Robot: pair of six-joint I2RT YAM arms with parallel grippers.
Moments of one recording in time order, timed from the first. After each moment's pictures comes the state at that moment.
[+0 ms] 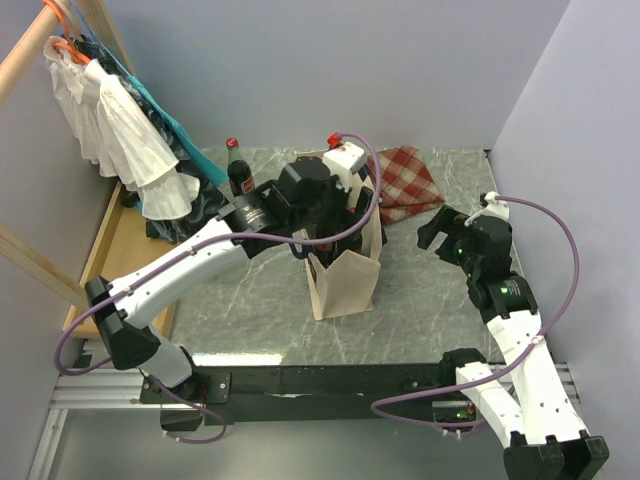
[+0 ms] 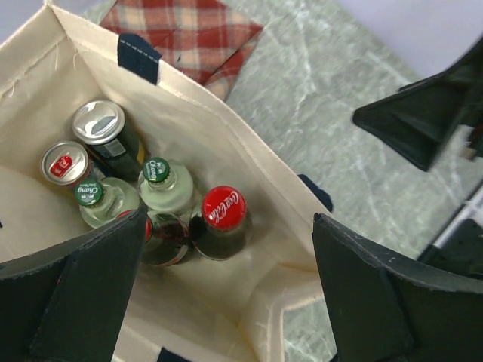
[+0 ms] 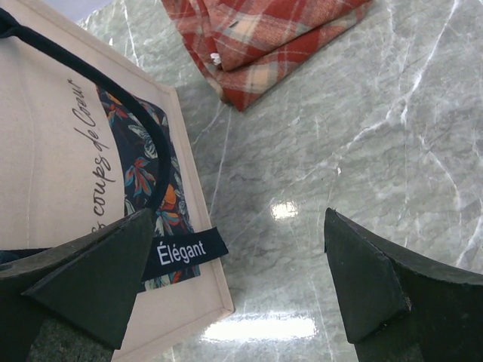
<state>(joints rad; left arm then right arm) -0.95 1.53 1.67 -0.54 -0.13 -0.19 0.12 0.75 0.81 -0.52 0.06 0.49</state>
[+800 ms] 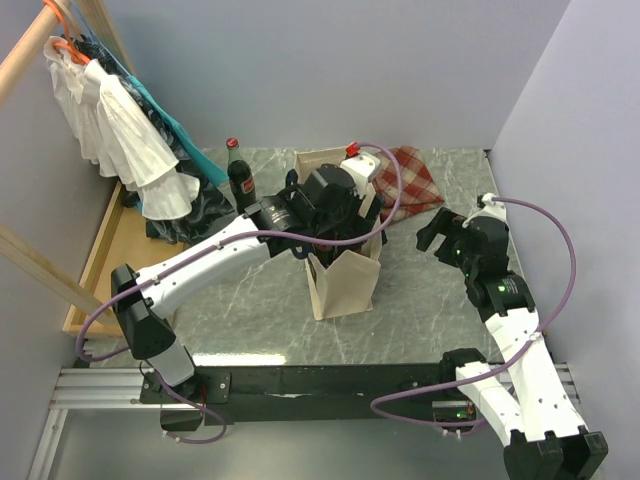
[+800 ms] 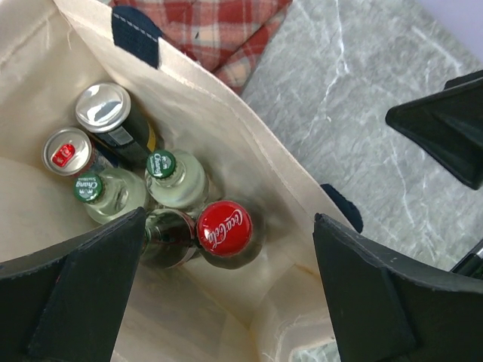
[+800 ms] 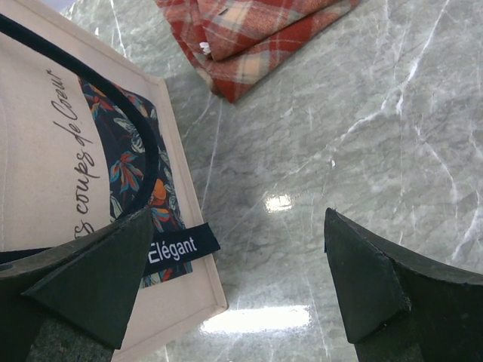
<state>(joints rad) -0.99 1.64 1.71 -0.56 -0.24 -0.18 0.12 0.76 0.79 -0.52 0.07 0.48</state>
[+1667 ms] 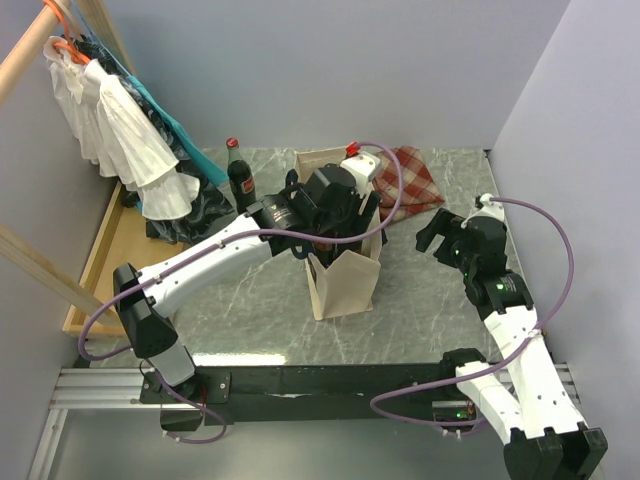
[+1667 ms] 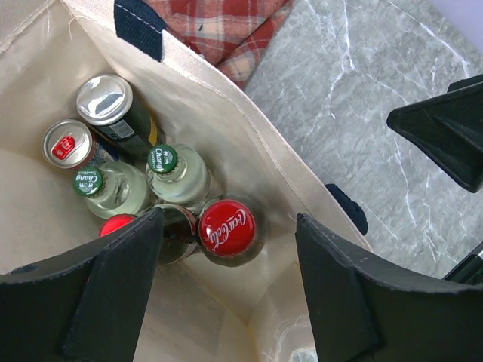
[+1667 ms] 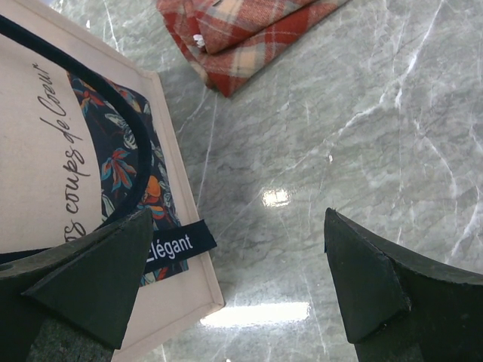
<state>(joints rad) -0.99 1.65 1.72 -0.59 -0.26 -0.20 0.12 0.77 0.78 -0.52 0.07 0.48</state>
